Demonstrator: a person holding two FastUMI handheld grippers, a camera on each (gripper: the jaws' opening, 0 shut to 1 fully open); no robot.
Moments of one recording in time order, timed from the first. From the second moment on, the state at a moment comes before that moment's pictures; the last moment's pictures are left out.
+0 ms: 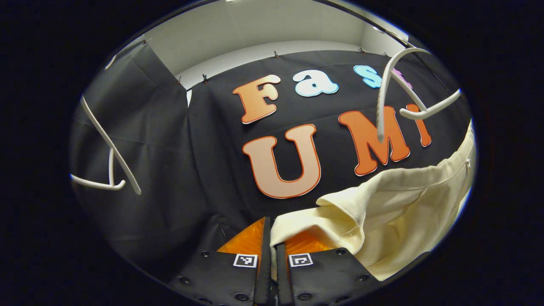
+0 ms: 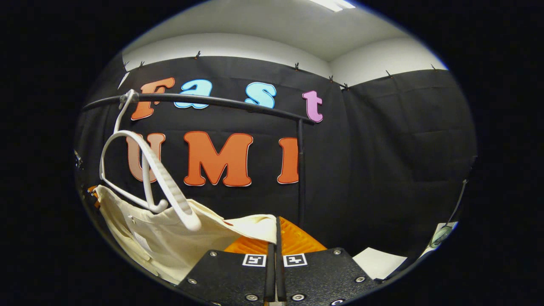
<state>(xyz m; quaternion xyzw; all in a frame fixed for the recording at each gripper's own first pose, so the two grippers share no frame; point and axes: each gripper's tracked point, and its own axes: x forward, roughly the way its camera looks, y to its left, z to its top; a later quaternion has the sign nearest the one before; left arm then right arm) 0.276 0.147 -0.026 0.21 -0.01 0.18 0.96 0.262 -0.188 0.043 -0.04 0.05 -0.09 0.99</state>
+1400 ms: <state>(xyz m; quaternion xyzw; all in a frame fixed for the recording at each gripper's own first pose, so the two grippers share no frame) 0.117 -0.018 -0.034 0.02 0.06 -0.02 1.00 0.157 0.058 -0.013 -0.04 0.05 0.16 0.98</state>
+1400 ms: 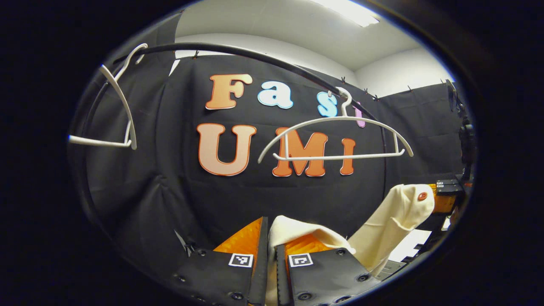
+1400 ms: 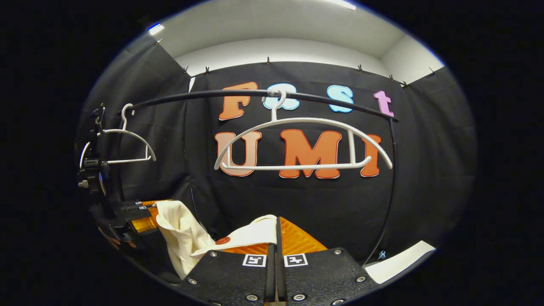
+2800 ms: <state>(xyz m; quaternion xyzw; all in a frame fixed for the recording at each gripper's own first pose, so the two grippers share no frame) 0.060 0.023 -0.305 -0.04 0.38 0.04 0.92 0.113 0.050 -0.330 -0.05 0.39 0.13 0.91</state>
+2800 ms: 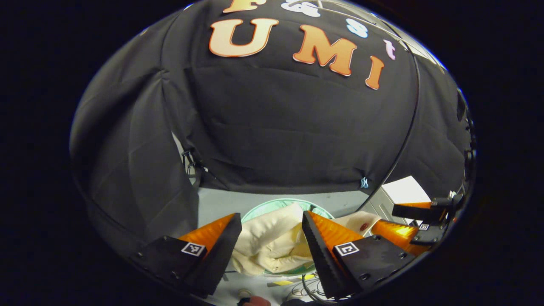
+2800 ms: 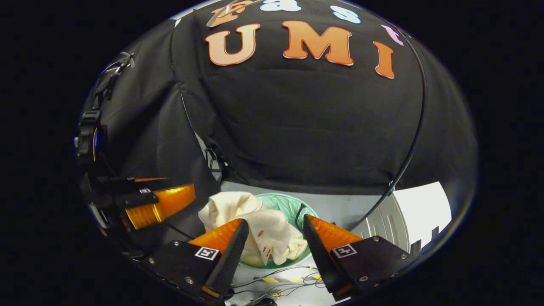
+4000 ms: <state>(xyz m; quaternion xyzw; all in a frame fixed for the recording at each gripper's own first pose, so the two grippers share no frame) 0.032 0.024 -0.100 -0.04 0.17 0.04 0.98 0.071 0.008 -0.154 0.00 0.23 0.08 0.97</state>
